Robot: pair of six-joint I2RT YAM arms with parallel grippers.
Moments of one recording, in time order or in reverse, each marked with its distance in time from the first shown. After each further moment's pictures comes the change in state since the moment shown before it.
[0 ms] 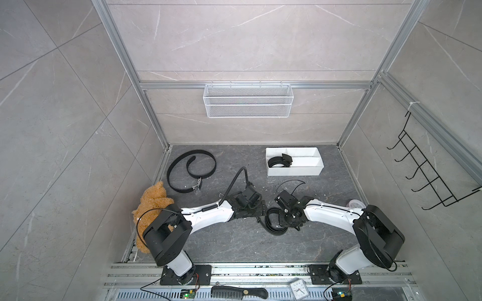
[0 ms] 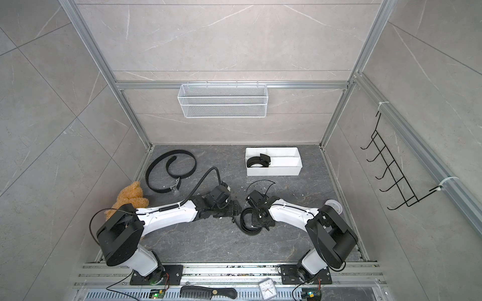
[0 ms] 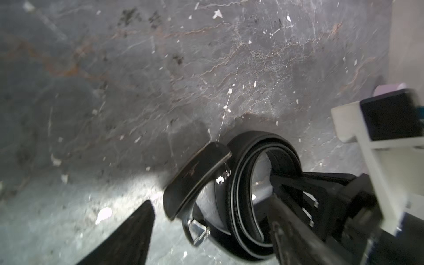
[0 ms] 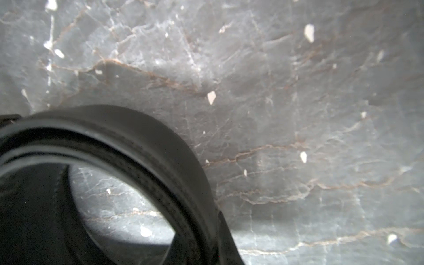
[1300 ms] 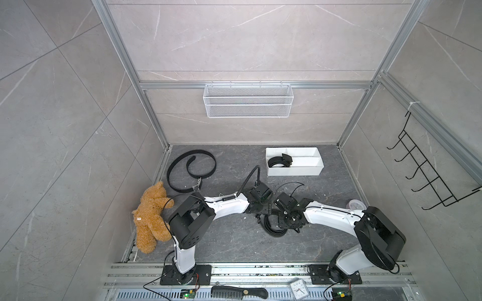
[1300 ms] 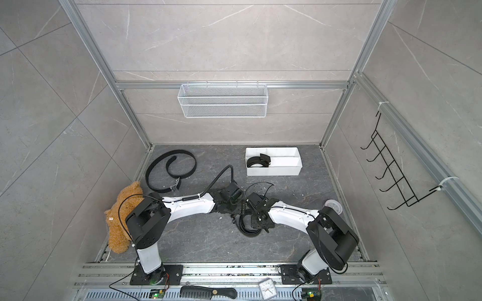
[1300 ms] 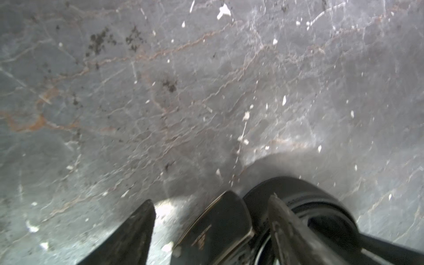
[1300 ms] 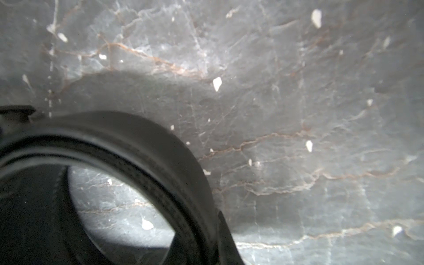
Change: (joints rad) left arm -0.018 0.193 0.170 -0.101 -0.096 0.074; right arm 0.034 -0.015 -0.018 0.008 0.022 0.023
